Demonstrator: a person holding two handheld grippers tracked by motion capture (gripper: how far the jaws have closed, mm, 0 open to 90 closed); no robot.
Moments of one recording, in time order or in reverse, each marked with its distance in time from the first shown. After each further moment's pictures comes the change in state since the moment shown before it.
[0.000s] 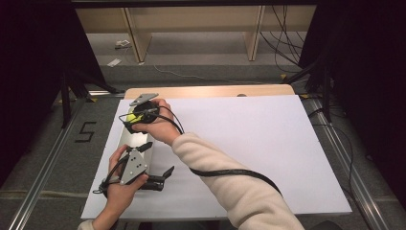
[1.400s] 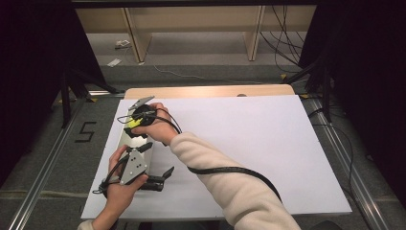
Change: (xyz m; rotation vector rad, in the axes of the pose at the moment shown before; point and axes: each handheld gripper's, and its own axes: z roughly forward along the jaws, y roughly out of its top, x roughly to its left) left arm 0.000 -0.001 0.000 0.004 -0.005 -0.001; right arm -0.003 -0.012 0.022 0.109 0.054 0.008
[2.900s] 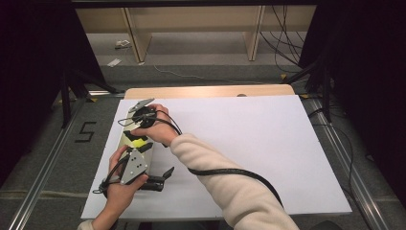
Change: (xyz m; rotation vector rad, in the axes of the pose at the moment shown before) left arm 0.000 0.000 0.001 0.006 -0.003 0.001; right arm 0.001 -0.006 0.004 -0.002 0.007 -0.011
